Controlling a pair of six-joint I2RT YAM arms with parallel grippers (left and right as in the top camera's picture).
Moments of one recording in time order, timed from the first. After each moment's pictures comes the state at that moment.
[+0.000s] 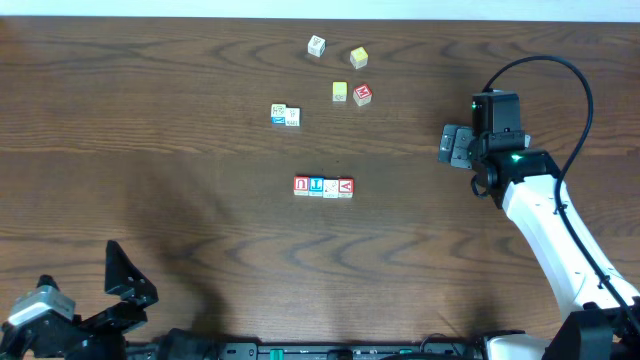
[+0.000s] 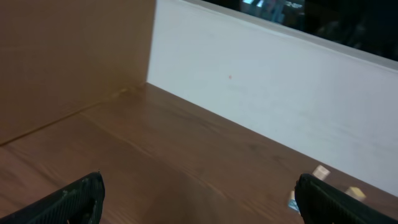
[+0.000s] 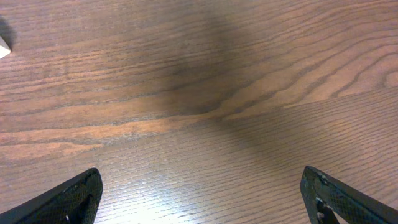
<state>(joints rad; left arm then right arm) -0.27 0.09 0.87 -0.90 -0.64 -0.34 0.13 1.48 1.04 -0.53 0.27 0.25</state>
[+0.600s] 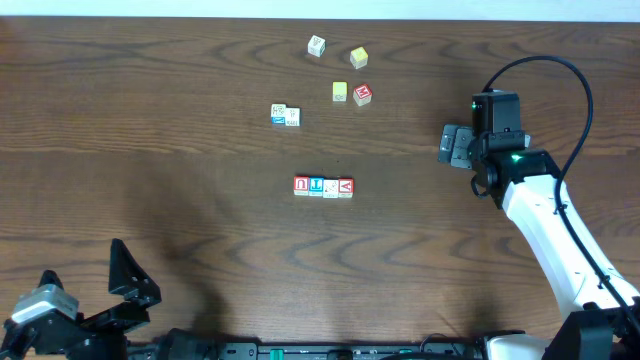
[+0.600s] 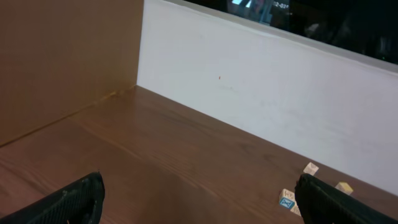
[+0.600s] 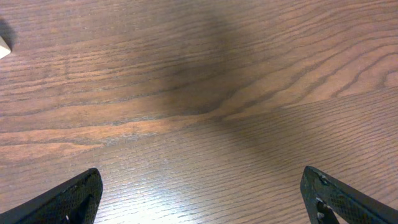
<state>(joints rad) -0.27 0.09 0.87 -0.88 -0.58 -0.31 0.13 1.48 1.04 -0.53 0.27 0.25</state>
